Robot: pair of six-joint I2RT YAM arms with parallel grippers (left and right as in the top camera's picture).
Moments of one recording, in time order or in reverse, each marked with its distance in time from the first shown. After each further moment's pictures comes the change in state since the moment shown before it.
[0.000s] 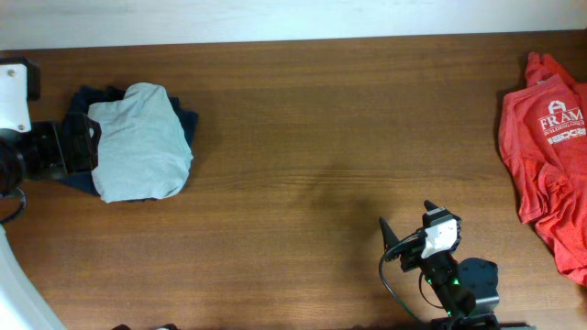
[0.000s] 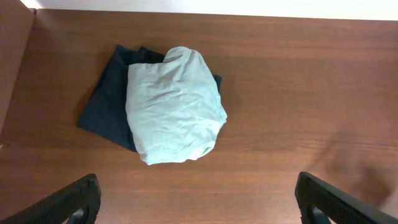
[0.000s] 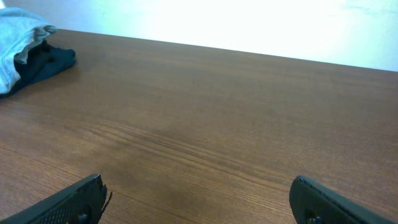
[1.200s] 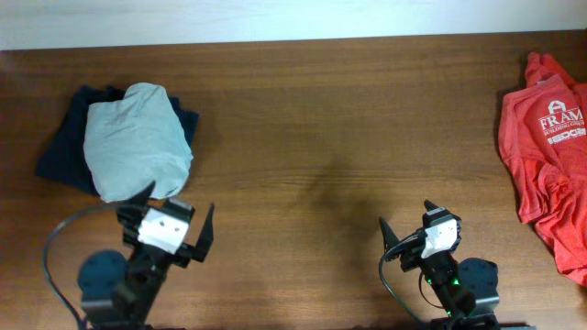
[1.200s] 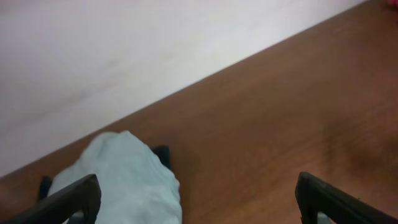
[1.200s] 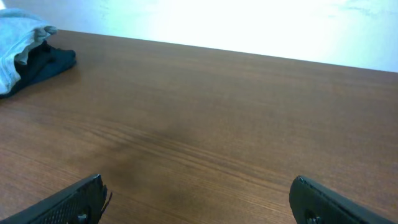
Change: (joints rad) left arm -0.383 -1.095 -1.707 1.214 0.006 0.110; right arm 0.000 -0.002 -0.002 0.003 0.000 0.000
